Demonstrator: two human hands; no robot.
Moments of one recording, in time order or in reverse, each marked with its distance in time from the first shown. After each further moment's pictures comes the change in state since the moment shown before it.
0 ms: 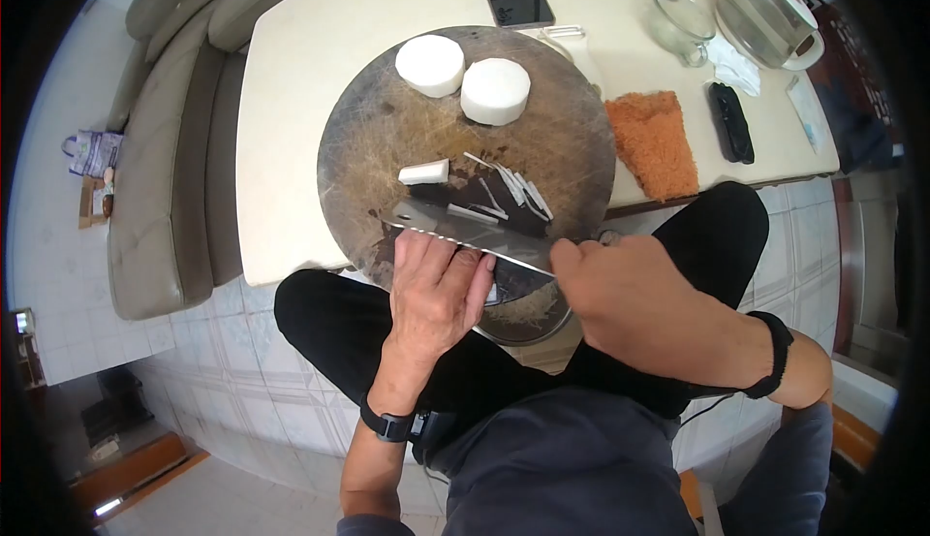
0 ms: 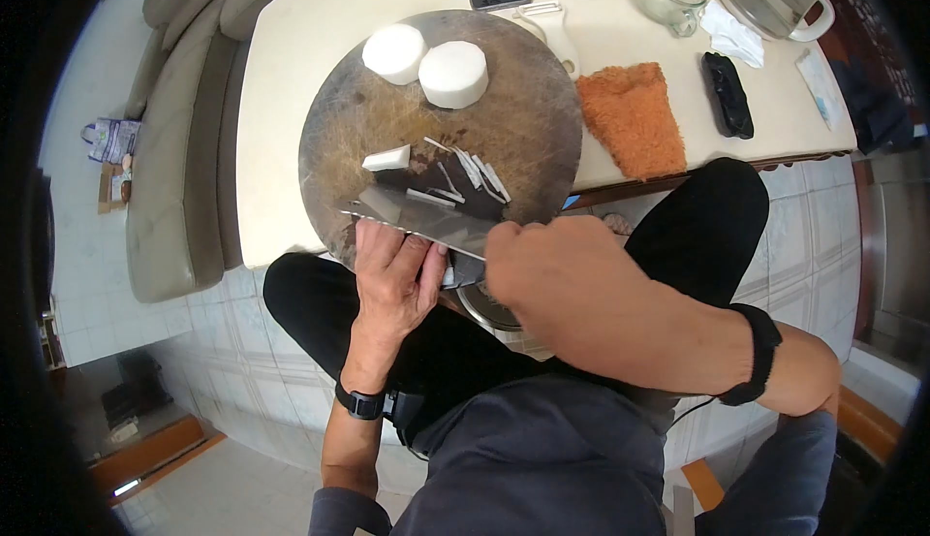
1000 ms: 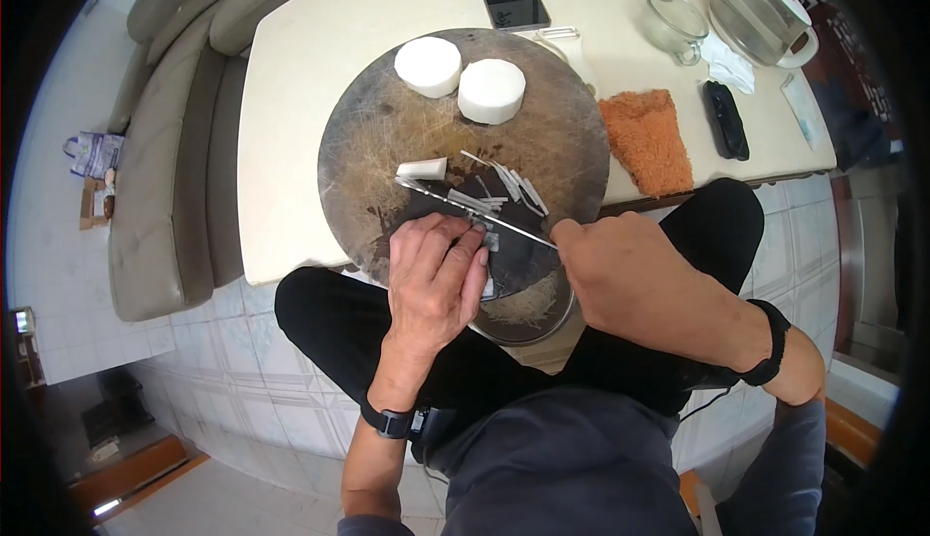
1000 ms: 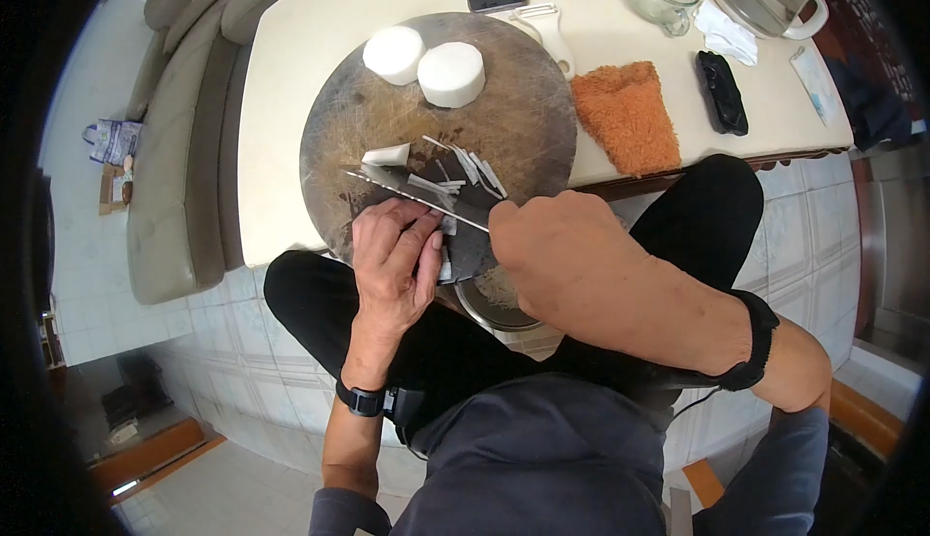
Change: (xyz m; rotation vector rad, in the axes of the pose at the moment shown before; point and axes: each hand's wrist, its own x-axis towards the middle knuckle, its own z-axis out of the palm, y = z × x) left_hand 0.001 -0.001 0.003 0.023 0.062 0.027; right_hand 0.003 0.004 -0.001 0.047 0.002 0.090
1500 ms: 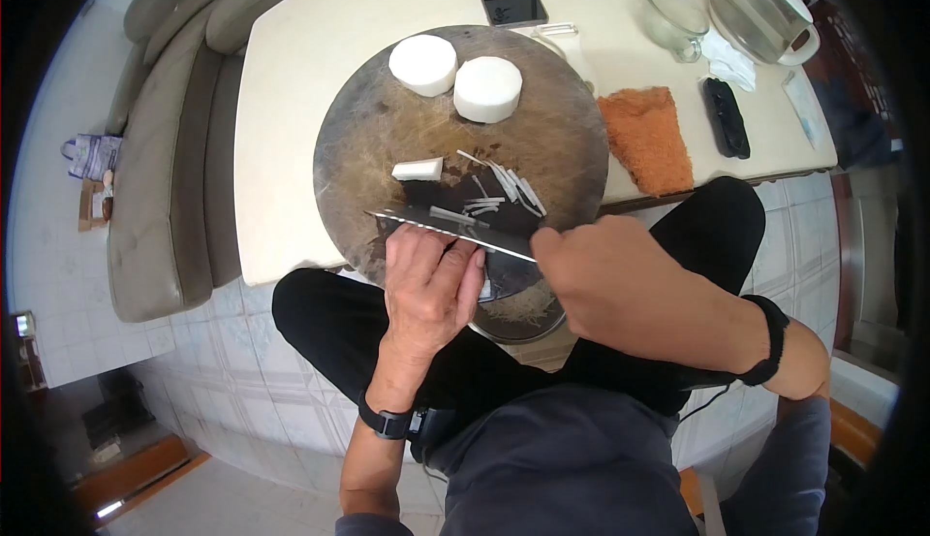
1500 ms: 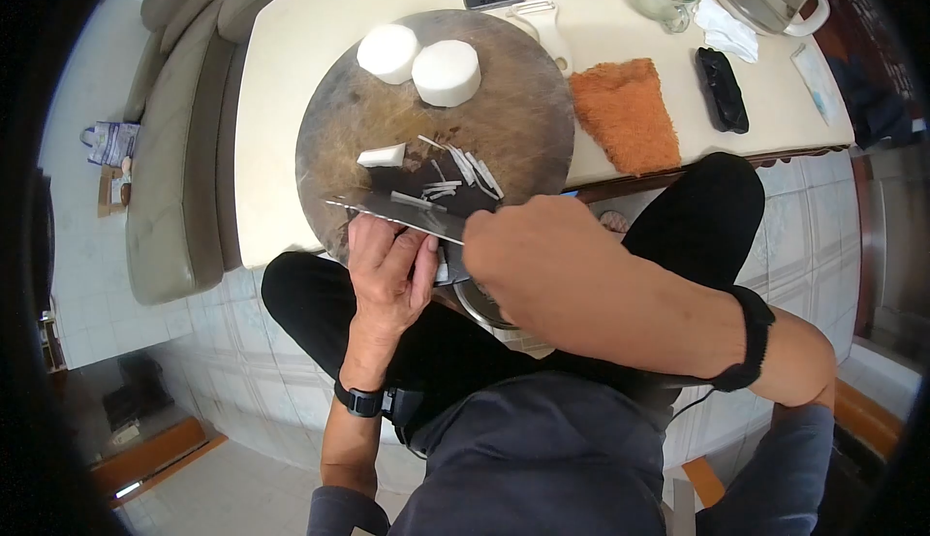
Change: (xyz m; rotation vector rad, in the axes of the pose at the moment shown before) left_hand -0.003 0.001 -0.001 -0.003 -0.011 -0.023; right_hand 0.006 0.000 -0.001 0.039 -0.021 -0.105
